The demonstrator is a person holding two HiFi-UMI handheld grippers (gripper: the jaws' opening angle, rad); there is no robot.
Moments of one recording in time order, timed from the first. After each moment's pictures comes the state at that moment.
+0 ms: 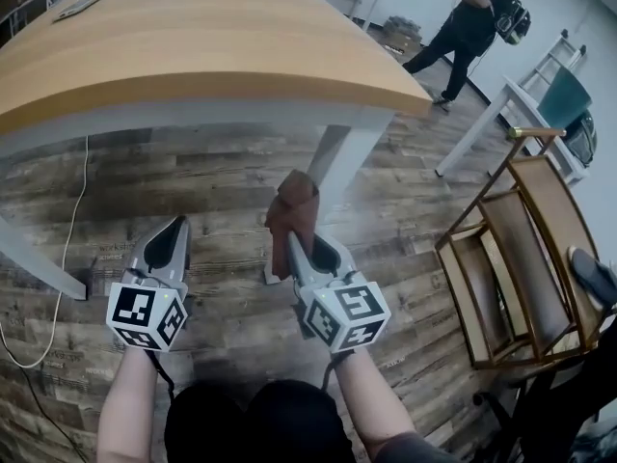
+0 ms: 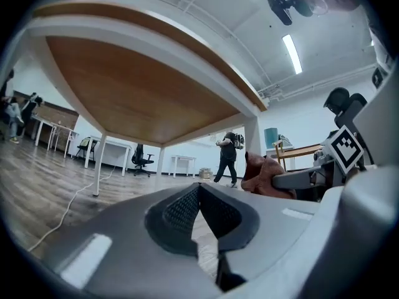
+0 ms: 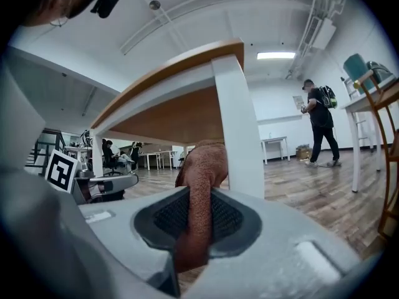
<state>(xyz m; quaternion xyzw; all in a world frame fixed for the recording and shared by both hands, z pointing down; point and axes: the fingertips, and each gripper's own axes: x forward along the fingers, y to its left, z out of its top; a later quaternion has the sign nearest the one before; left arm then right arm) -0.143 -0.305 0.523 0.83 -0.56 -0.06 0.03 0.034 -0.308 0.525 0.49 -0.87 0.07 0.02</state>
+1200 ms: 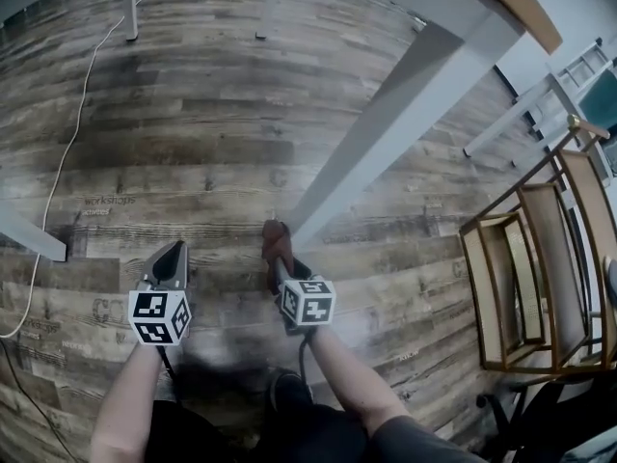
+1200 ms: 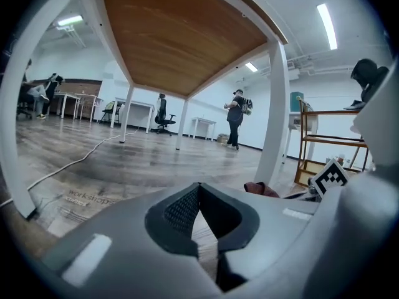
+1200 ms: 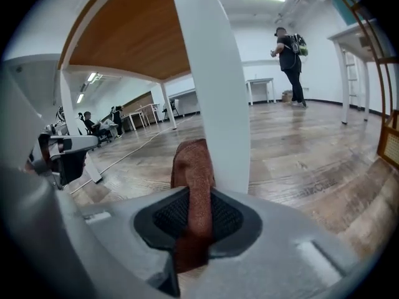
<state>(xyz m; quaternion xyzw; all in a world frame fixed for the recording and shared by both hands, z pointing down) -0.166 -0.293 0.794 0.77 -0.61 0.05 0.17 0.052 -0.321 0.886 0.51 -0.80 0.24 0.20</state>
